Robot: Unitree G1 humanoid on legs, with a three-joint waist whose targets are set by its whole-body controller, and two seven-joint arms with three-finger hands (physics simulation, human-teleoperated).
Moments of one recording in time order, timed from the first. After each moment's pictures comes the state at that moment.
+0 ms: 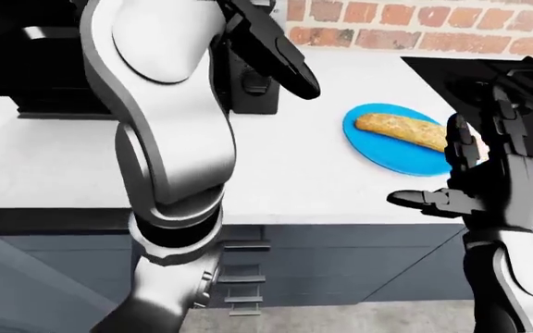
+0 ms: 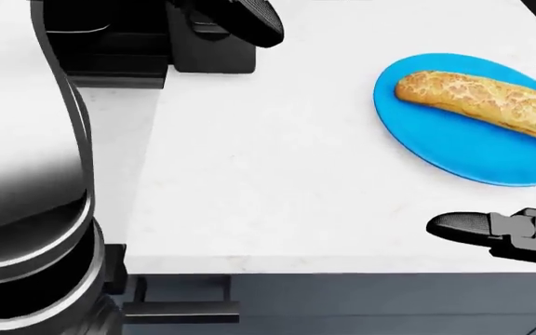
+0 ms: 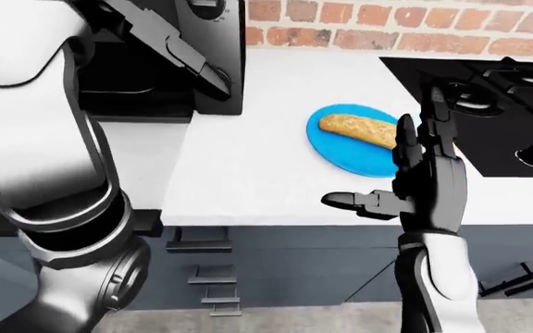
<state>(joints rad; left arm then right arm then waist) -1.27 0.04 -0.05 -0.31 0.88 0.82 -0.76 -0.13 -0.17 -0.37 -0.71 0.29 0.52 -0.03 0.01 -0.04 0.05</state>
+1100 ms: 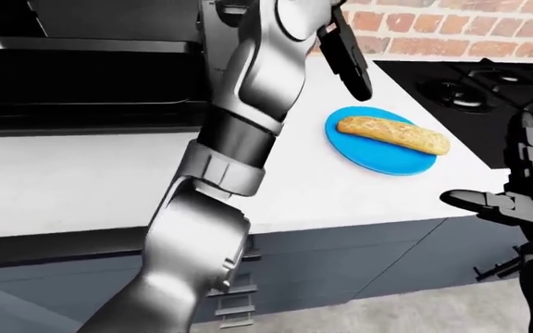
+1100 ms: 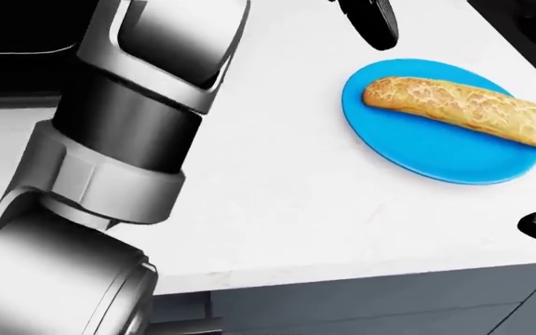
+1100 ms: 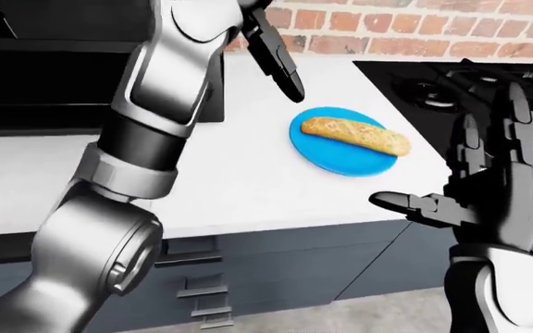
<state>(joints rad) -1.54 -0.04 -0.06 0.65 0.52 0.30 -0.47 -0.09 -0.27 -0.58 -0.75 0.46 0.54 -0.05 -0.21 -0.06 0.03</state>
